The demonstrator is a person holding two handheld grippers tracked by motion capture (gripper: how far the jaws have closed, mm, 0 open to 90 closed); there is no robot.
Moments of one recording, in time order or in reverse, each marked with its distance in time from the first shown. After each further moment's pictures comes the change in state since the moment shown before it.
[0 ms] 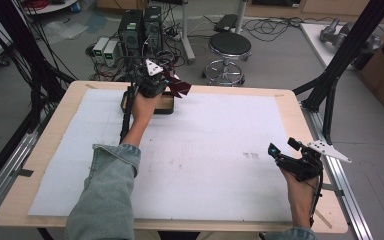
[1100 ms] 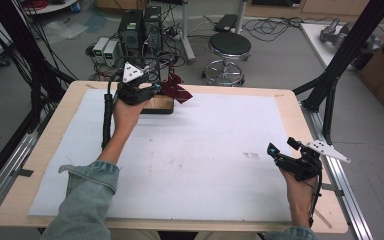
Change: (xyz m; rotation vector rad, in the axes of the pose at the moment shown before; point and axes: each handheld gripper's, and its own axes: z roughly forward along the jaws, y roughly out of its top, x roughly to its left) left arm 0.010 -0.005 -0.078 -0.131 -0.079 -0.075; right arm 0.001 0.000 0.002 -0.004 -0.002 -0.009
